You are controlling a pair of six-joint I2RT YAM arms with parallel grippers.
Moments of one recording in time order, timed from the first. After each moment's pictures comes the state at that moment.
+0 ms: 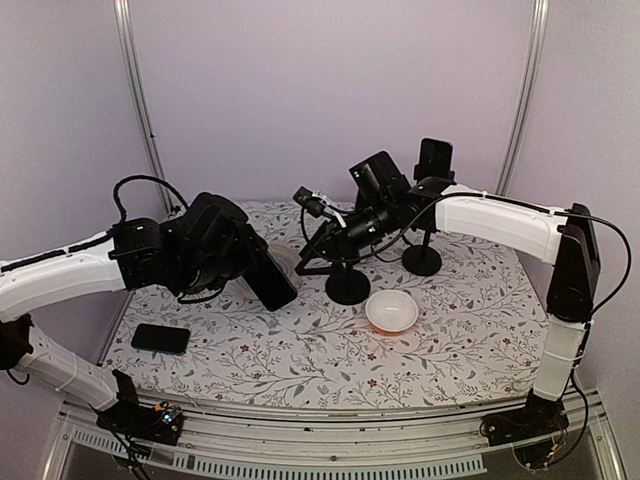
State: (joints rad) left arm -1.00 1.29 1.14 -0.63 -0.58 -1.20; right arm 0.83 1.90 1.68 -0.51 -0.81 -0.12
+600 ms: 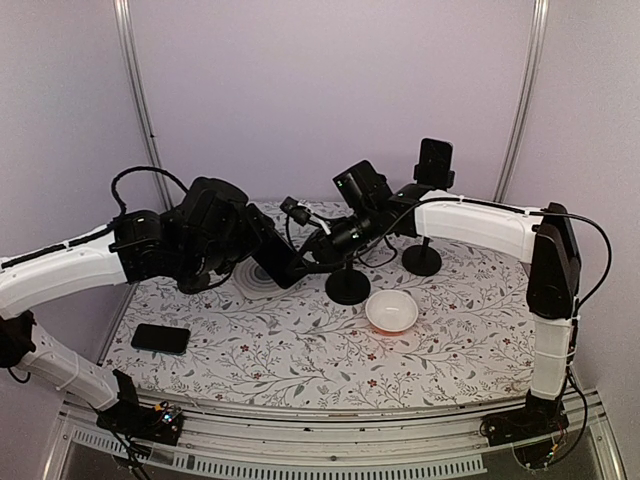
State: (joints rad) left arm -1.00 1.31 1.20 -0.53 -0.60 -1.18; right arm 0.85 2.01 1.76 -0.49 -0.79 -0.07
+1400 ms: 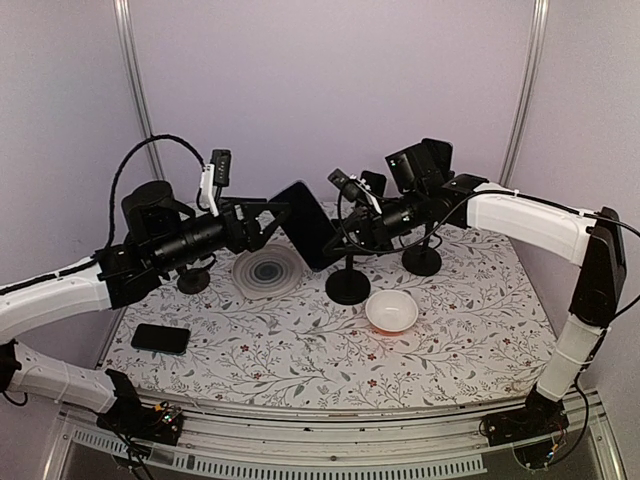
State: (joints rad) left arm -0.80 1.12 0.86 0.27 0.11 -0.41; right arm 0.73 1.76 1.54 -0.43 -1.02 -0.13
